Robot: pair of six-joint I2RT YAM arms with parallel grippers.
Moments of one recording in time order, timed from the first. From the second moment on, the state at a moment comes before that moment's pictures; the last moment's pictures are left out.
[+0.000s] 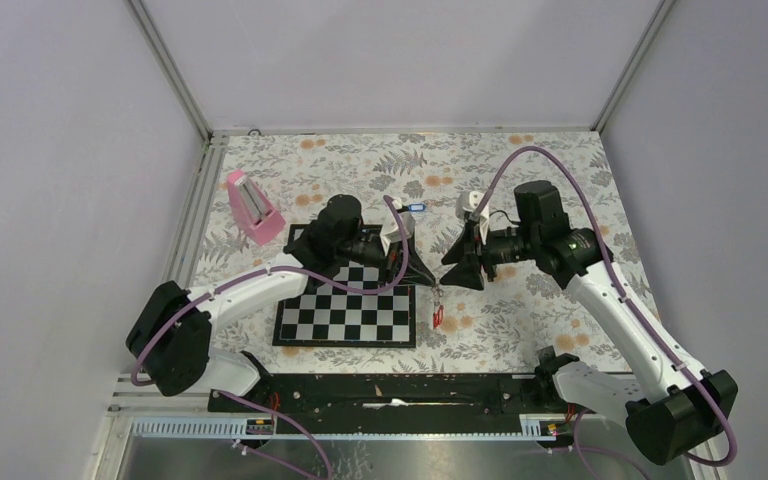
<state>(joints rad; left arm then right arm) -0.75 1.39 0.88 0.30 1.05 -0.02 0.41 1.06 1.03 -0.68 -1.00 -0.41</state>
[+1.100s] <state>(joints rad) -0.76 1.40 0.88 0.34 1.03 -0.08 0.46 1.10 0.99 -0.67 -0.94 -0.42</state>
